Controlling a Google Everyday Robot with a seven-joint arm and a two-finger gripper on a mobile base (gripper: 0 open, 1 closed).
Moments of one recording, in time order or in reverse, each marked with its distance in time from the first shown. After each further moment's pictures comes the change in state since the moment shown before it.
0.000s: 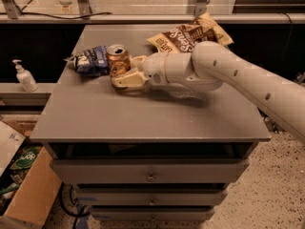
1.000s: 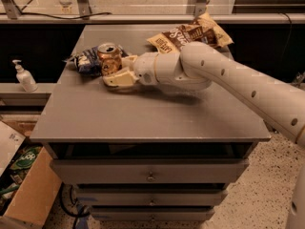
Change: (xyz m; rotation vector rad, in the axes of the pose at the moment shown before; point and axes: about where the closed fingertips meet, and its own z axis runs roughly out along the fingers) arm -0.002 0.001 0.034 -0.008 -0.001 -0.009
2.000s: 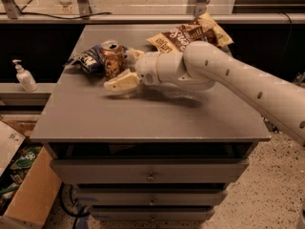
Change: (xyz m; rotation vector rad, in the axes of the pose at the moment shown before) arm -0.007 0.004 -0.012 0.012 0.000 -0.020
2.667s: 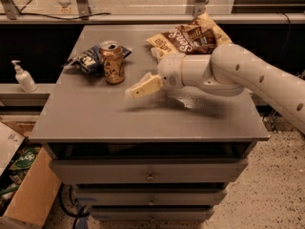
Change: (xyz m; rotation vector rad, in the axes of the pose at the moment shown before) arm 0.003 0.004 -0.068 0.054 0.004 0.016
